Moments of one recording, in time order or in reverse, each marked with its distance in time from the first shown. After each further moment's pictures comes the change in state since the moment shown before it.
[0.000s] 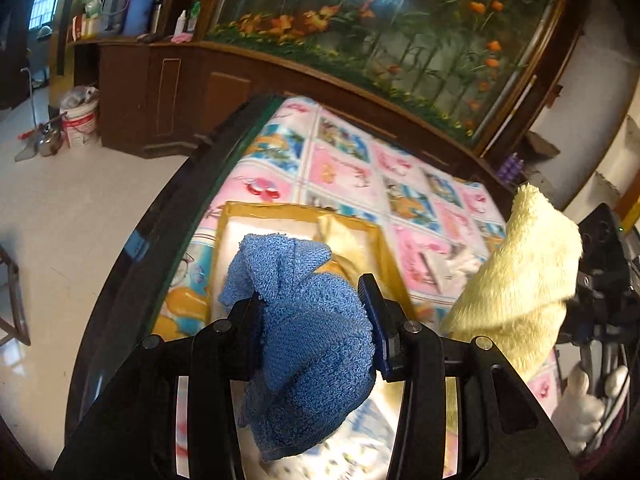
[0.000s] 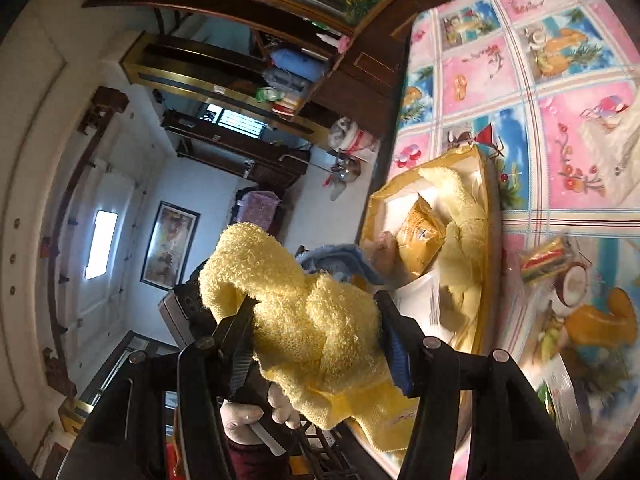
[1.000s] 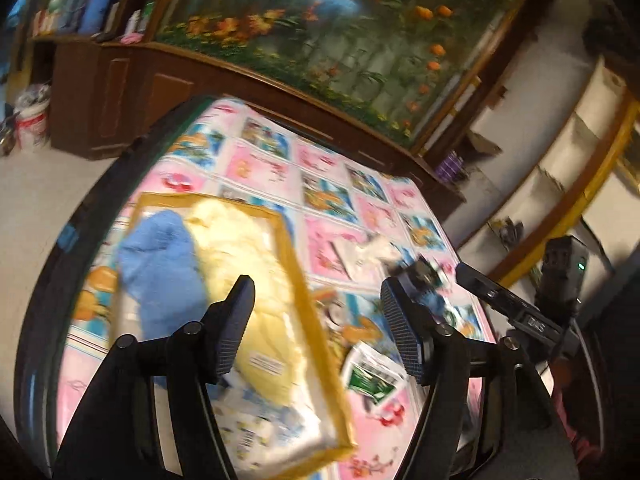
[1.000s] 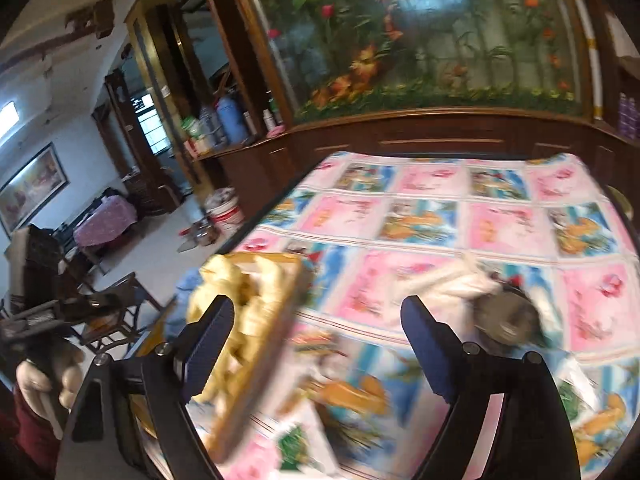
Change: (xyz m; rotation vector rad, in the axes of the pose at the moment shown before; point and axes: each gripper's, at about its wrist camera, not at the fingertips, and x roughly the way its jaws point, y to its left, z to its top) left arm -0.044 -0.072 -0.028 0.057 -0.007 -0.243; right arm -0.119 0.006 -0.048 -0.487 -0.363 -0.626
